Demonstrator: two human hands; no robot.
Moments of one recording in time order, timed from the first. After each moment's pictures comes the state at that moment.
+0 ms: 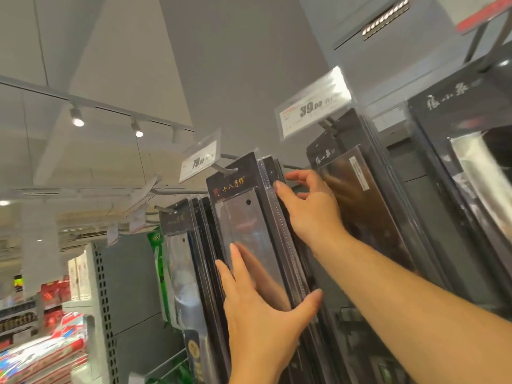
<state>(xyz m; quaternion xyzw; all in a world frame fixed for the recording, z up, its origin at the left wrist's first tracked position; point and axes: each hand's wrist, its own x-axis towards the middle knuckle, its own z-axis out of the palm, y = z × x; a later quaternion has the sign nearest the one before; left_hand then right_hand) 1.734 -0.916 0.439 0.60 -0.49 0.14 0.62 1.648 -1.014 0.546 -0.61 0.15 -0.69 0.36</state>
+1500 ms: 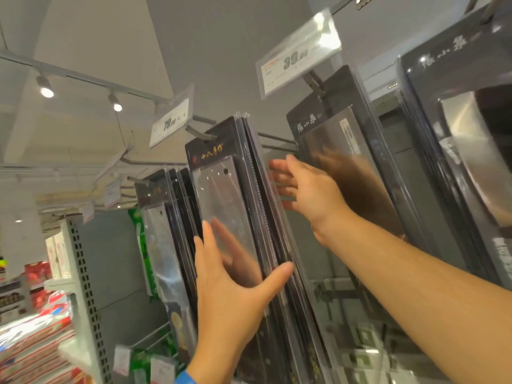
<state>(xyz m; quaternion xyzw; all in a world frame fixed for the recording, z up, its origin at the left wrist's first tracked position) 1.753 -0.913 0.435 0.61 -0.51 0.14 0.58 1.638 -1.036 0.520 -0.61 0.04 -0.61 0.51</state>
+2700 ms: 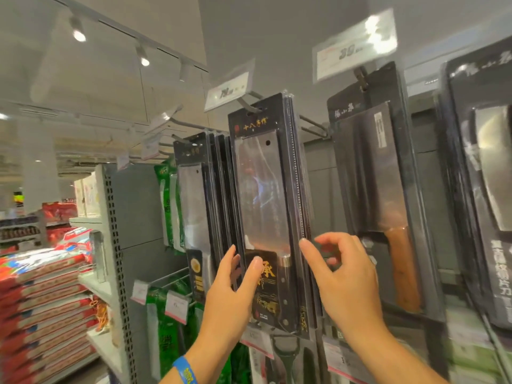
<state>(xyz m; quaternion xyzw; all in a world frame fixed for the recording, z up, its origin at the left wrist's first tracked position) 1.785 -0.883 0.365 0.61 -0.46 -0.06 0.65 1.623 -0.969 0.375 -0.65 0.22 -0.68 0.25</state>
